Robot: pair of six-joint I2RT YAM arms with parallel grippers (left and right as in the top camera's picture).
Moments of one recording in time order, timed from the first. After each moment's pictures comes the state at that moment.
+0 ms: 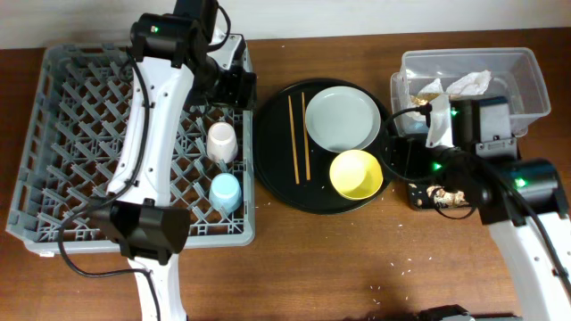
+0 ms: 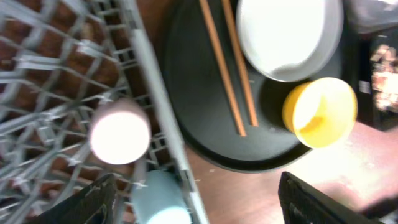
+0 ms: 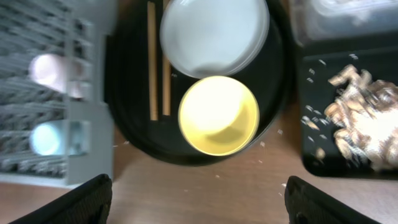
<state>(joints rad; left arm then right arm) -0.24 2.17 2.47 -1.59 0.26 -0.01 0.12 1.22 1.36 -1.13 -0.19 0.29</state>
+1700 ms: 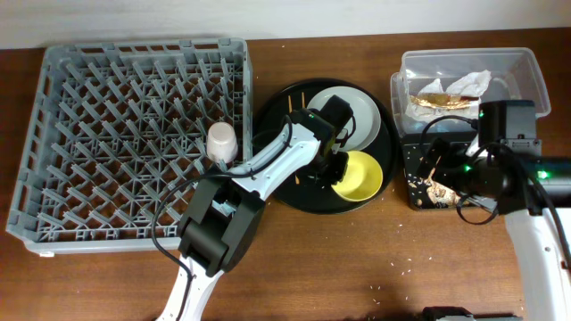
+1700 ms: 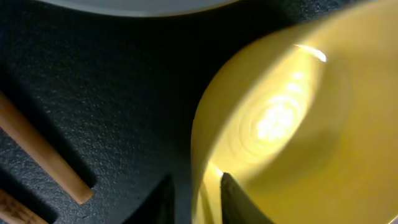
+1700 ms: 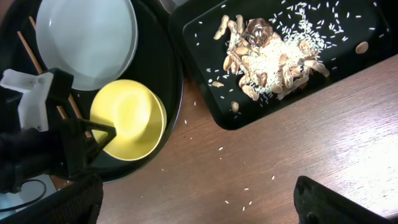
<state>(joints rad) -0.69 2.29 1.84 -0.96 0.26 -0.36 -0.05 1.23 1.36 -1.28 -0.02 0.47</state>
